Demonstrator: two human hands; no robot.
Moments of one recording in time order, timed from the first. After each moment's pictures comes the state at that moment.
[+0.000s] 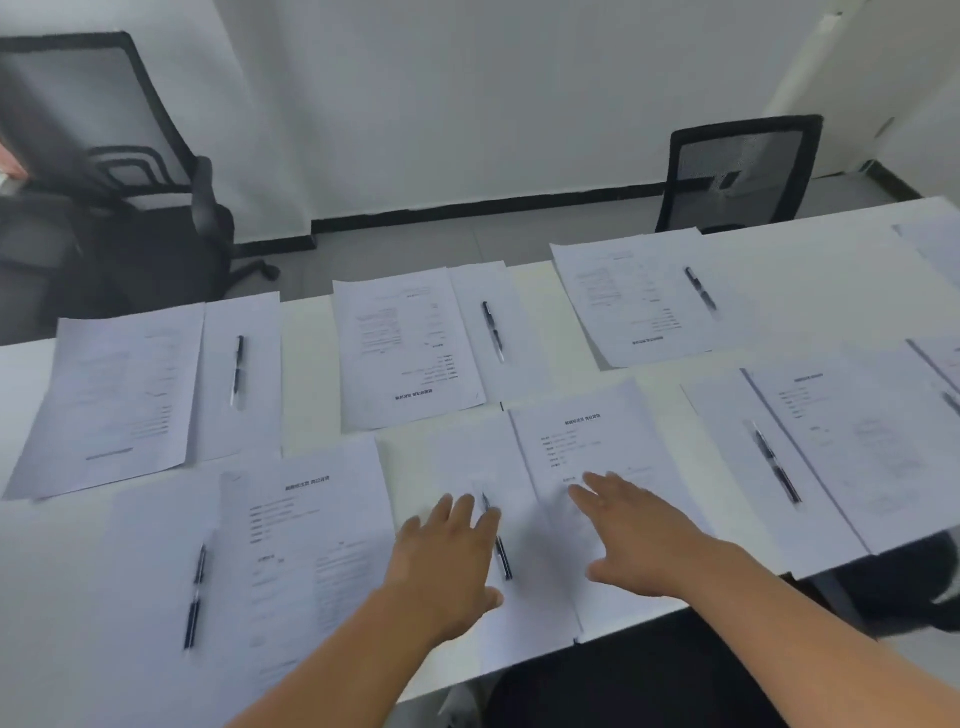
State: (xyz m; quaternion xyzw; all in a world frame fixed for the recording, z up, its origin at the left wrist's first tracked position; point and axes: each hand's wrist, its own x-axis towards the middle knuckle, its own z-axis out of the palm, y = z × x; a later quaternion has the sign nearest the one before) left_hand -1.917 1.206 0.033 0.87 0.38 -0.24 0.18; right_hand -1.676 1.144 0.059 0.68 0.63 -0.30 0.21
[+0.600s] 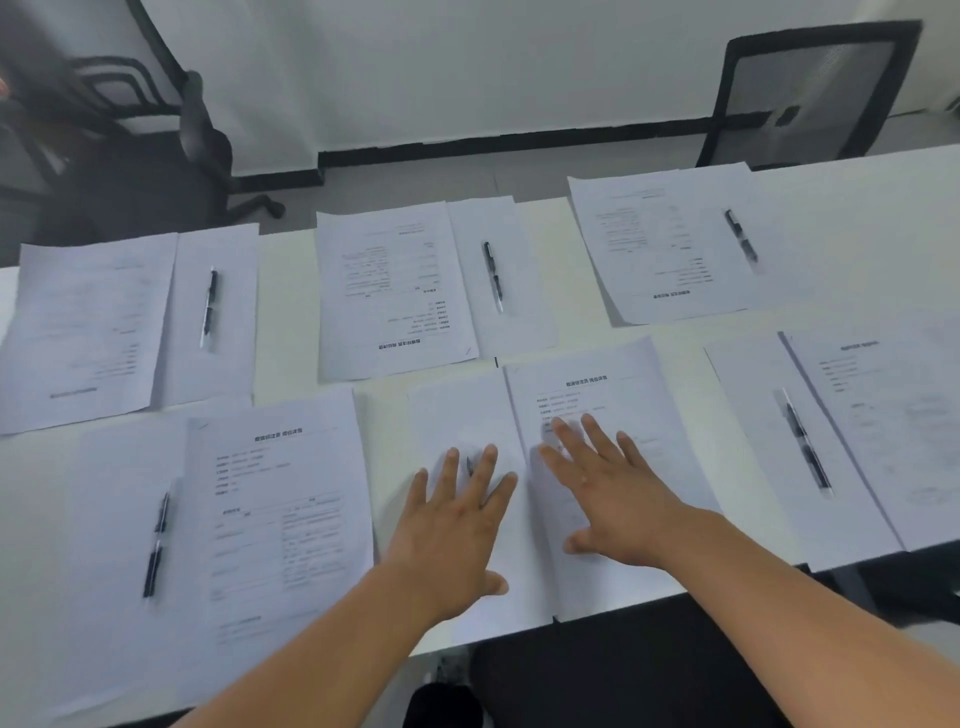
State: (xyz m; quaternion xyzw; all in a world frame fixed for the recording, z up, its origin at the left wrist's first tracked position) left_hand -1.890 1.194 -0.017 0.87 0.37 -0.27 0.16; right_hand -1.654 1.161 -0.009 0.61 0.71 -0.27 0.21
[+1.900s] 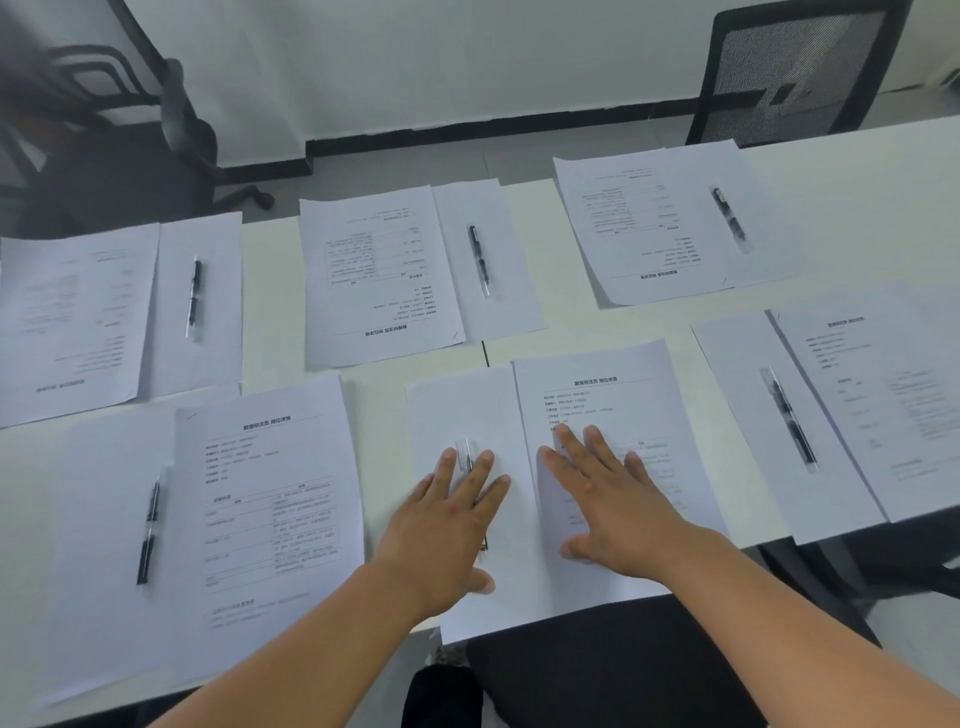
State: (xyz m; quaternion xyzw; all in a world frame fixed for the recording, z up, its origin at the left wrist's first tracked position) left_hand -1.889 1.180 -0.030 0.88 0.35 -0.27 0.19; right_hand -1.649 1.124 -0.021 0.65 0.66 -0.33 0.17
